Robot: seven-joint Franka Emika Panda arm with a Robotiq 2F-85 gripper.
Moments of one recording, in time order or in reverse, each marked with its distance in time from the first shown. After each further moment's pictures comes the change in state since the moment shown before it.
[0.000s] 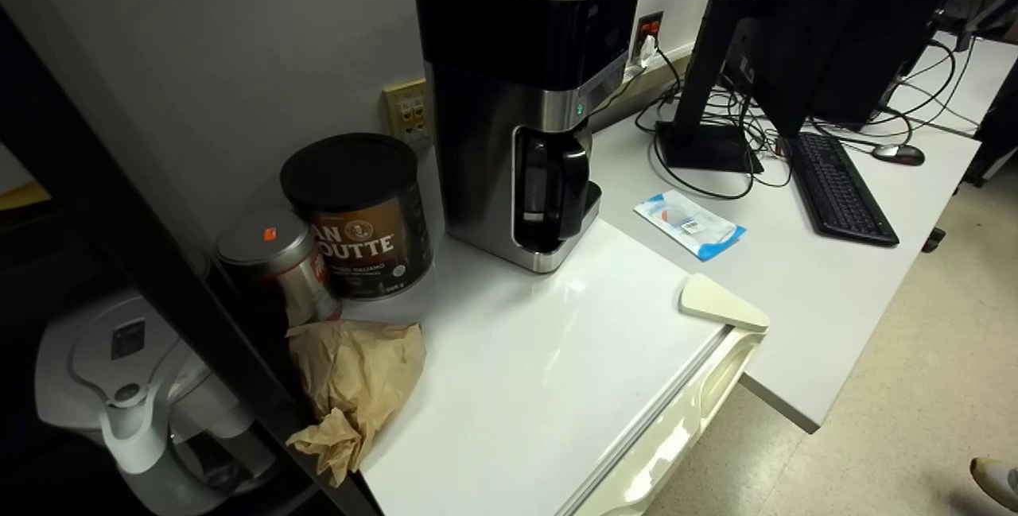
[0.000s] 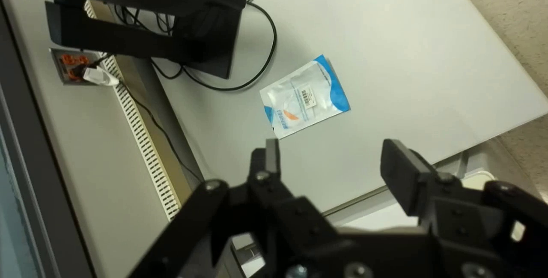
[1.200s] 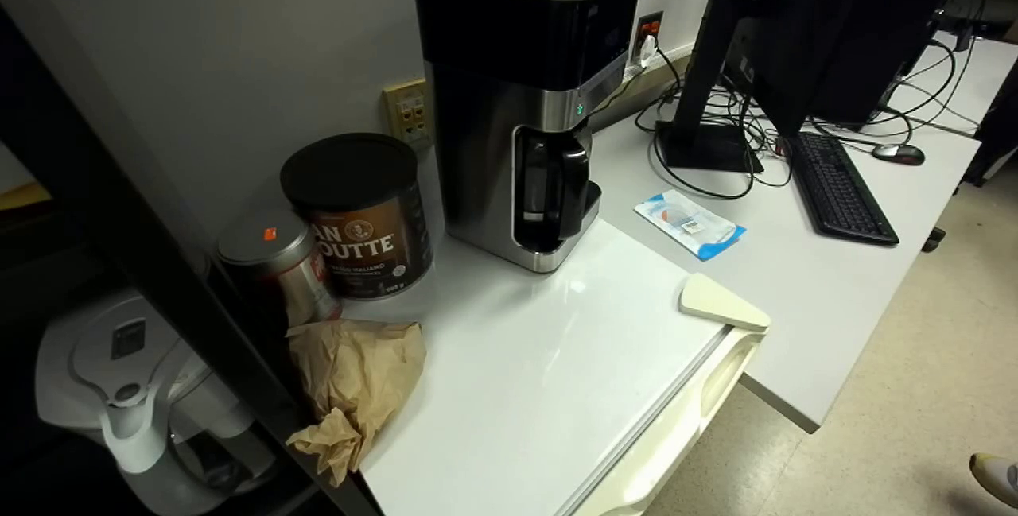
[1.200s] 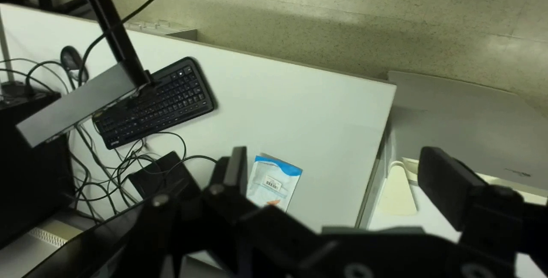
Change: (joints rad) arm -0.035 -0.696 0.009 -0.326 0.498 -0.479 0.274
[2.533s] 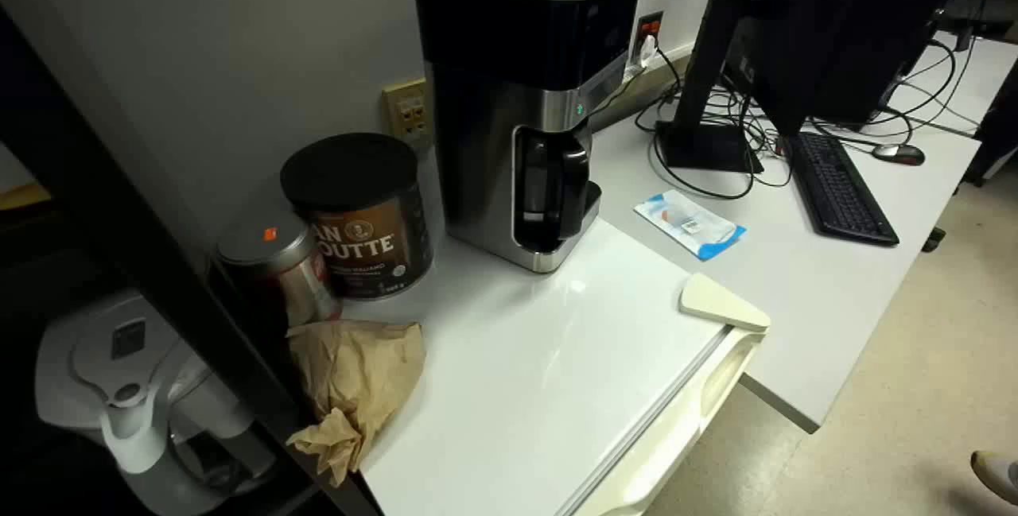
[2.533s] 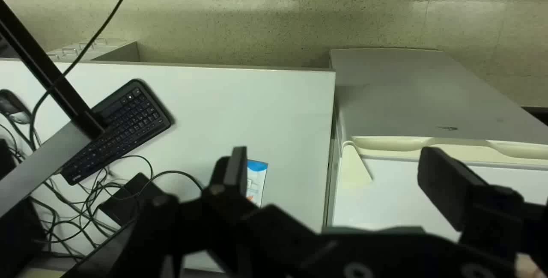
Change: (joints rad) arm -0.012 -0.187 -0.019 -0.037 0.198 -0.103 0.039
